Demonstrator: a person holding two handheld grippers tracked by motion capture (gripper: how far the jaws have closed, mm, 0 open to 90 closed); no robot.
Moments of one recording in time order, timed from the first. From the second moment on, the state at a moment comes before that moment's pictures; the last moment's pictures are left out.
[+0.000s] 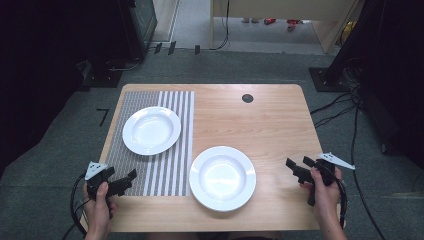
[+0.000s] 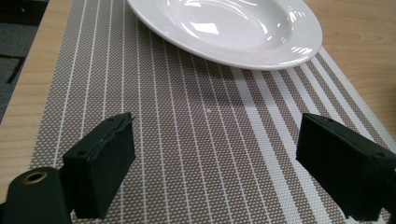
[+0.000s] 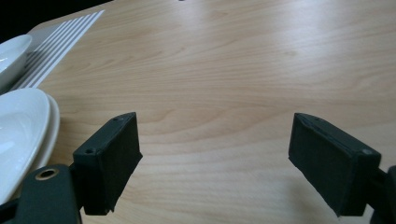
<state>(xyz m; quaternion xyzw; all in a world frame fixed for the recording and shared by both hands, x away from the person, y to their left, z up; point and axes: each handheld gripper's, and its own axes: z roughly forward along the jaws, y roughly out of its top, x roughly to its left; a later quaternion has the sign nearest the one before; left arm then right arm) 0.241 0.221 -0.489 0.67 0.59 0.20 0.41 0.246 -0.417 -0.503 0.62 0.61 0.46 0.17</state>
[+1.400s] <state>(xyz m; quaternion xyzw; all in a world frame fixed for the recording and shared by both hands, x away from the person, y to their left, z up) 0.210 0.251 -0.518 0.70 0.59 0.25 0.32 0.186 -0.466 -0.525 0.65 0.63 0.35 0.23</state>
